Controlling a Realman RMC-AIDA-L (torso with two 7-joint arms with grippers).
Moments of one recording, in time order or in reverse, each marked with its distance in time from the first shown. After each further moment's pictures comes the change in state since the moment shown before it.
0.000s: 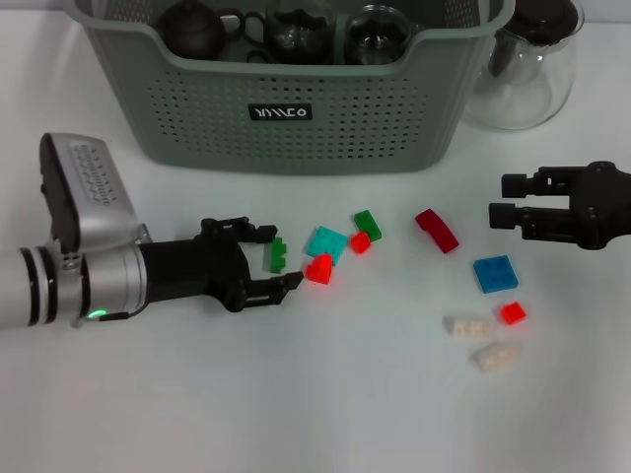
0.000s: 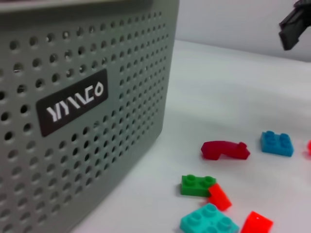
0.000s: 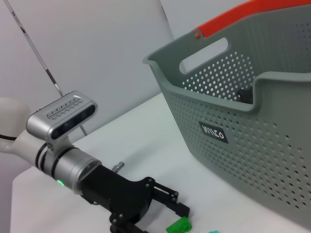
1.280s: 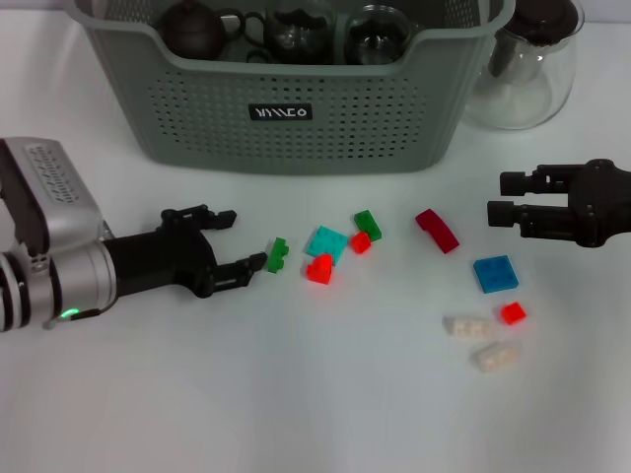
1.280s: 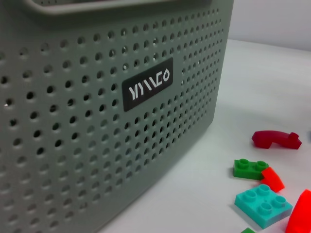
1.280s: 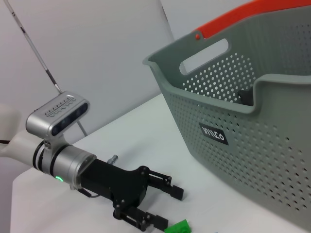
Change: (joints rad) left arm 0.051 -0.003 -0.059 0.045 -0.021 -0.037 0.021; right arm 0.004 0.001 0.000 0.000 0.000 0.001 0.003
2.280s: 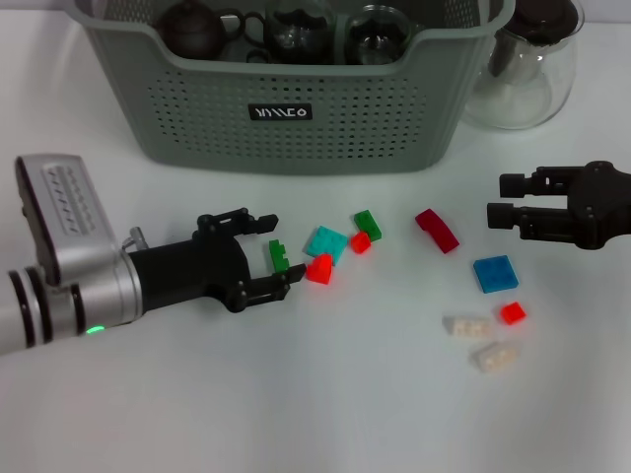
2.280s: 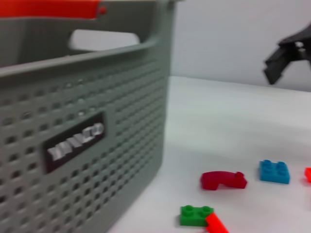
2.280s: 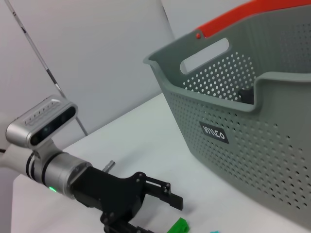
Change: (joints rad) left arm -0.005 -0.003 -0.004 -0.085 -0.060 0.099 0.172; right arm -0.001 -0.001 0.000 0.007 0.000 0.001 -0.007
